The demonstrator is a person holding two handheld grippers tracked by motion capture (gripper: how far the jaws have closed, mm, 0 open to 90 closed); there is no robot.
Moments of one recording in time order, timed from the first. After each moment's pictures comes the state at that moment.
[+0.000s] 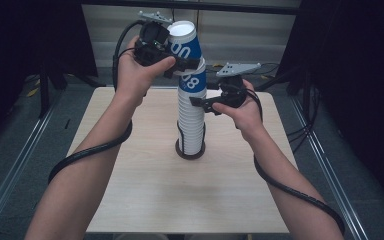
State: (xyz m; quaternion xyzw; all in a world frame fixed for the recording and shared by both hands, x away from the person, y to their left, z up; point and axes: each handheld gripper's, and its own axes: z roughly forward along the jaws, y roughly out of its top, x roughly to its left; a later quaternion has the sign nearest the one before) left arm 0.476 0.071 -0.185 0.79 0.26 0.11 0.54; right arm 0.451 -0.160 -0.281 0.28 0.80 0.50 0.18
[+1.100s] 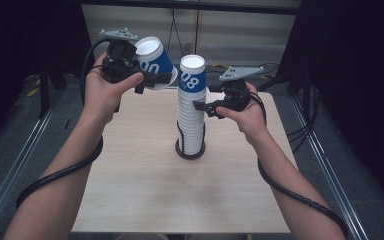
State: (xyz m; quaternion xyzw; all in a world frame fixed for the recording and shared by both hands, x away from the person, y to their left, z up) left arm 0.456 0.131 -0.214 0.79 0.28 0.10 0.53; right arm 0.444 -0.168 -0.286 0.28 0.80 0.49 0.18
